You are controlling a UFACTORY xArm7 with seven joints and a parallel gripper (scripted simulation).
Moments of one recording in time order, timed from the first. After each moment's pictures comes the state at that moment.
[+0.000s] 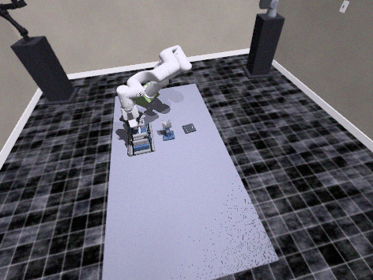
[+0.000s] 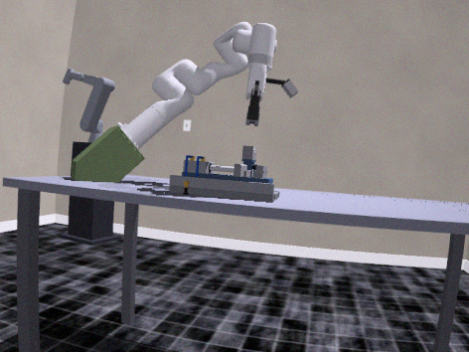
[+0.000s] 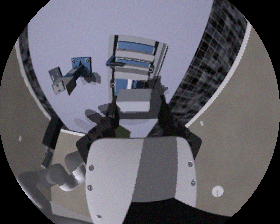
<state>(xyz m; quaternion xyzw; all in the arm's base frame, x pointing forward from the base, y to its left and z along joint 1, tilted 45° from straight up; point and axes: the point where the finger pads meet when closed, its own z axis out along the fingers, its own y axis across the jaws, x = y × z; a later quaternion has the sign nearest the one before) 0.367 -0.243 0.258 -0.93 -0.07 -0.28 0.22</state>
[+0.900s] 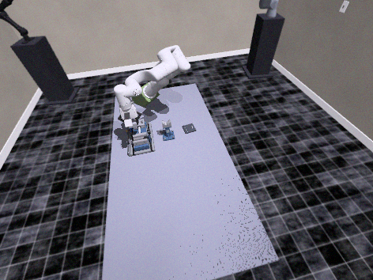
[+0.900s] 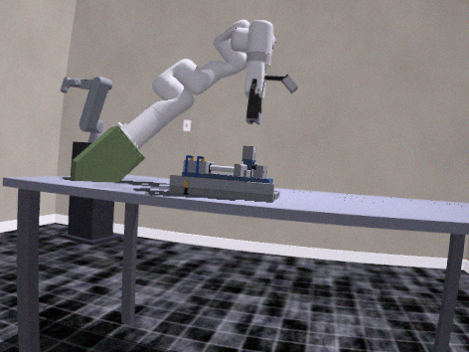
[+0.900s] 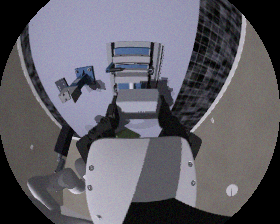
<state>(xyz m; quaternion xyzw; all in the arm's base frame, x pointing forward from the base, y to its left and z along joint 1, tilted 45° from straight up) 0.370 -0.251 0.260 -0.93 0.00 -0.29 0.25</state>
